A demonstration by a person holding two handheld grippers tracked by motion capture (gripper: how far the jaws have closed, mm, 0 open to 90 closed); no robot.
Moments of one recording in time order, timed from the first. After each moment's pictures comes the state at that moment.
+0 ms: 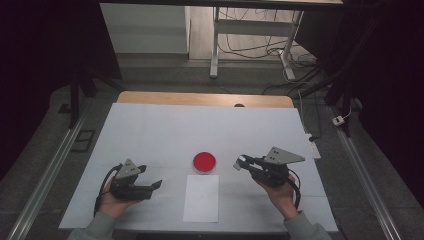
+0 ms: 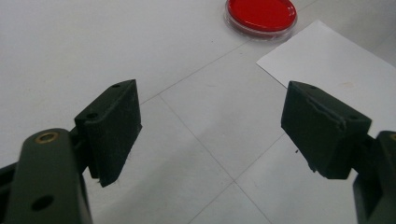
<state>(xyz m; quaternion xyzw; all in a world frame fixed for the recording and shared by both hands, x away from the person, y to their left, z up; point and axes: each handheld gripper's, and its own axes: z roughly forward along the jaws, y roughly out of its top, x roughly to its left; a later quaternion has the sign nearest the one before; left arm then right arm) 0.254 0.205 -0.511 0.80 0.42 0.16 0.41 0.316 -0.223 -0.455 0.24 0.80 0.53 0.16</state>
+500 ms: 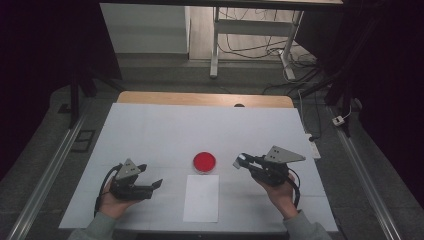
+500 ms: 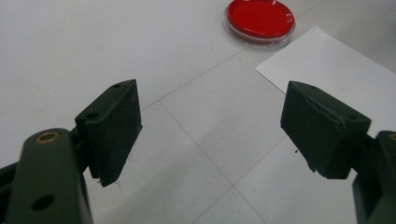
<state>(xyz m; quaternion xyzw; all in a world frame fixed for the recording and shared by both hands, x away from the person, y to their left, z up) 0.252 0.203 -0.508 0.79 0.41 0.17 0.41 0.317 -0.222 -0.453 0.24 0.79 0.54 0.17</state>
